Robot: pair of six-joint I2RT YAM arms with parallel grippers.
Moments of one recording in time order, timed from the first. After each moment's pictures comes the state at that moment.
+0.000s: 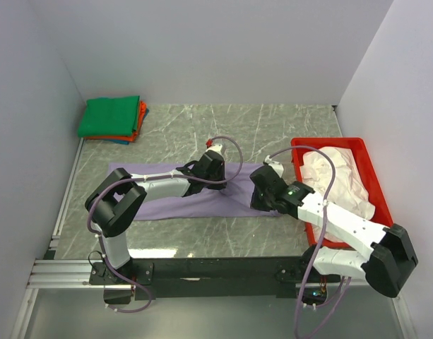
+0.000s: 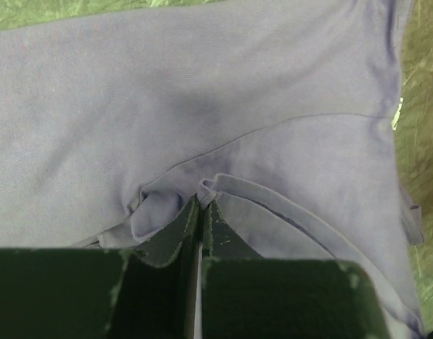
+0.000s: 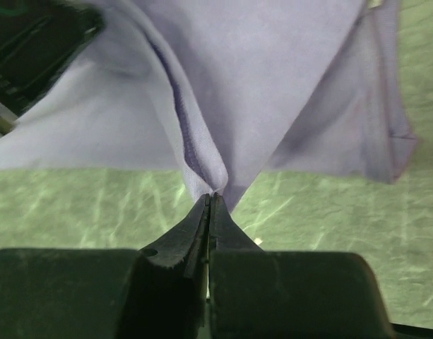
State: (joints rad) left arm -0.81 1.81 1.07 0.02 -0.09 -0.62; right arm 0.74 1.13 0.79 -0.64 0.22 0.84
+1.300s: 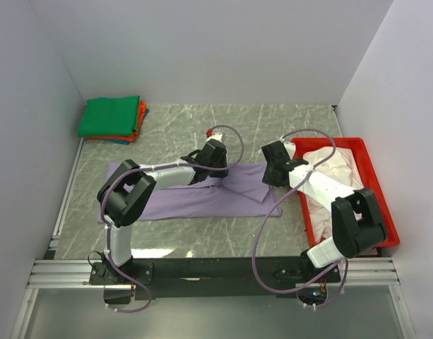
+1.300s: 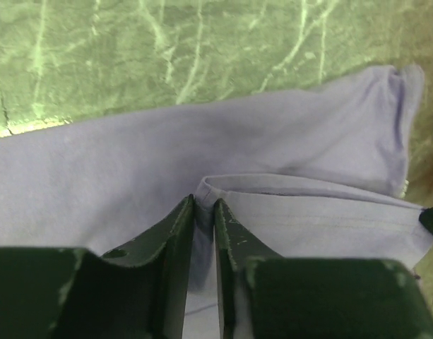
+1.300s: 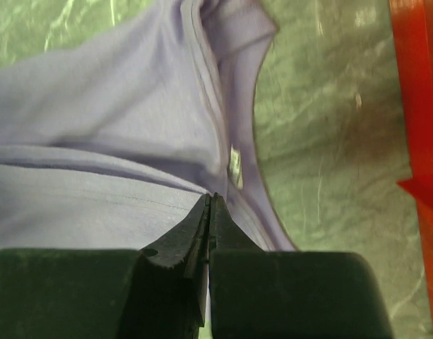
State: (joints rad) left arm -0.75 1.93 1.24 -0.01 -0.12 -0.62; right arm 0.40 1.47 0.90 -0.48 0.30 0.66
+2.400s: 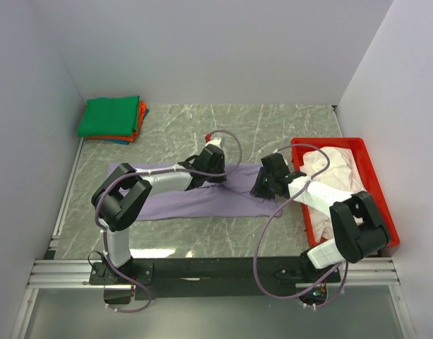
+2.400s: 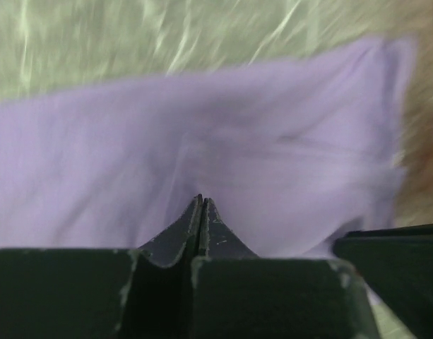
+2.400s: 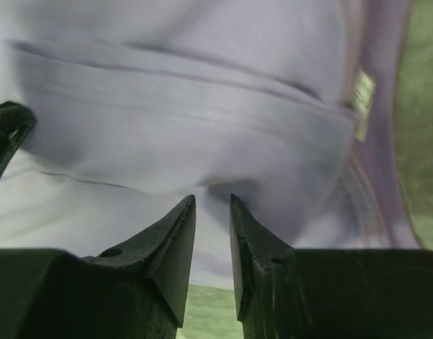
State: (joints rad) left arm -0.76 1.88 1.17 0.03 -0.11 -0.63; right arm 0.43 1.44 0.75 -0.29 0.00 0.78
